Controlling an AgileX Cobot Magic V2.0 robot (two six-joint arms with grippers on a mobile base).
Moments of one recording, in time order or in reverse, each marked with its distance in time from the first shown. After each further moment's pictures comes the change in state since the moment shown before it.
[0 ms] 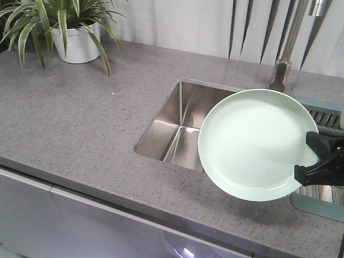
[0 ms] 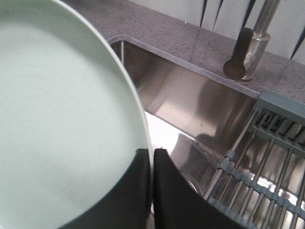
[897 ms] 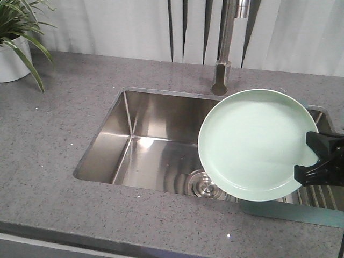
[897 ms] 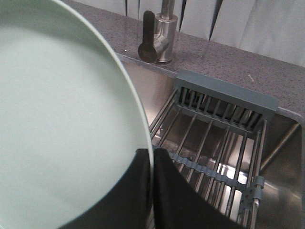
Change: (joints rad) left arm 0.000 0.000 0.000 0.000 0.000 0.000; right arm 0.000 0.000 0.000 0.000 0.000 0.000
